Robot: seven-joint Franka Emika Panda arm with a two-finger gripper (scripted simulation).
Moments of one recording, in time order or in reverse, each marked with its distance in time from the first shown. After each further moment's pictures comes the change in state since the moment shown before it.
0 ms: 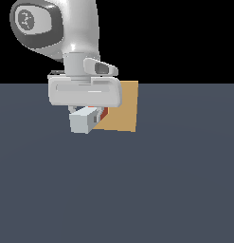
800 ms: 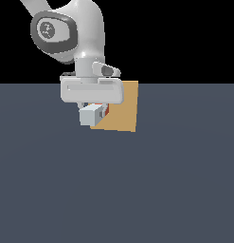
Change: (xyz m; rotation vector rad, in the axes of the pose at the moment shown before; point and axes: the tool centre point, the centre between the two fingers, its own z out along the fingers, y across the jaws) arm 0.056 -0.002 0.001 0.002 -0.001 0.001
